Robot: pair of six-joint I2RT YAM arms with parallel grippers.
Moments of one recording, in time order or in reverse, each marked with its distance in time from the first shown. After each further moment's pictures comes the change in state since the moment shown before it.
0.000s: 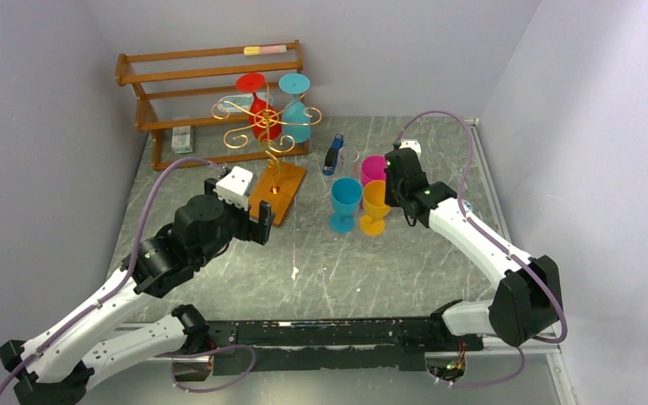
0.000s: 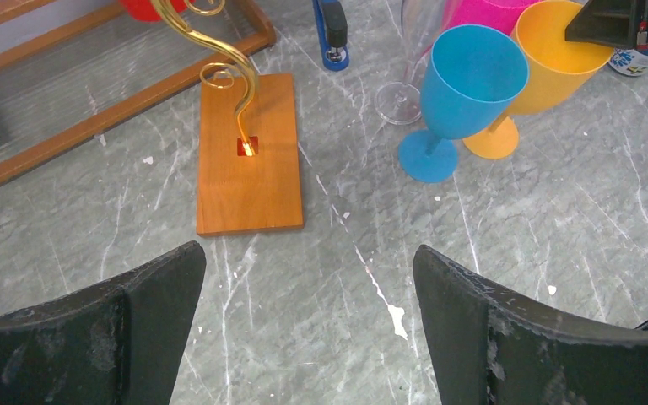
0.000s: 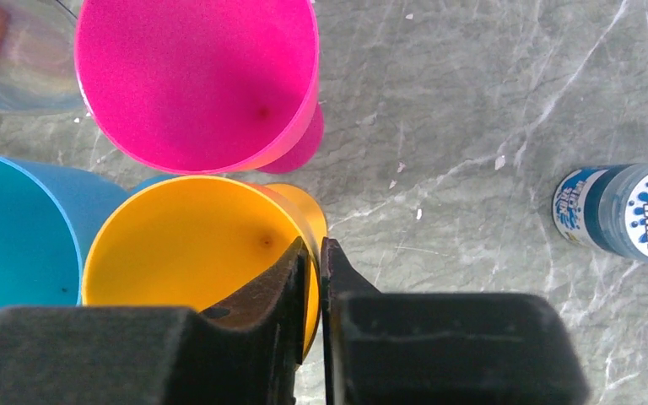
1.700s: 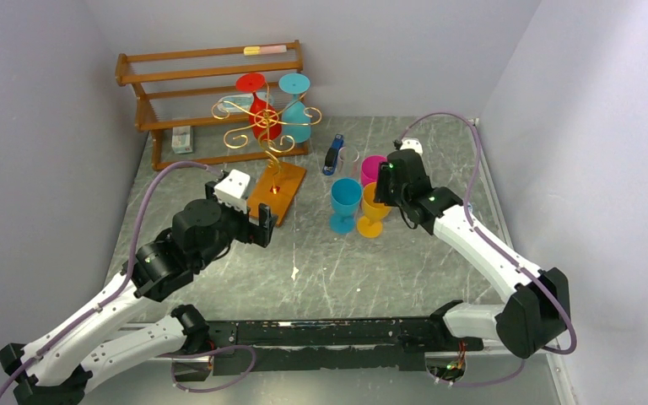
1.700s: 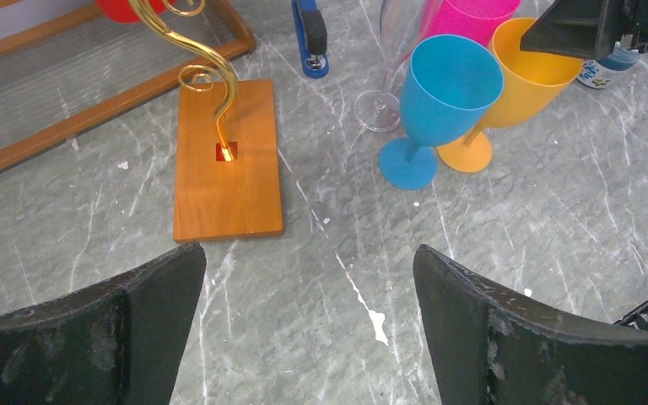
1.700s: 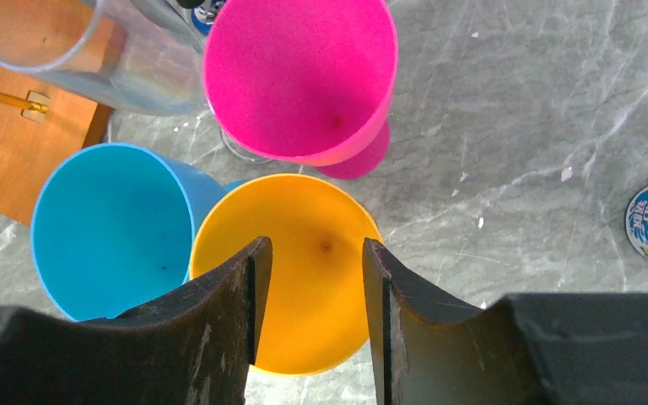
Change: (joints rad) left arm 0.000 -0.034 -0.050 0.054 0.033 -0.030; right arm 0.034 -0.076 -0.024 0.047 -0.072 0.087
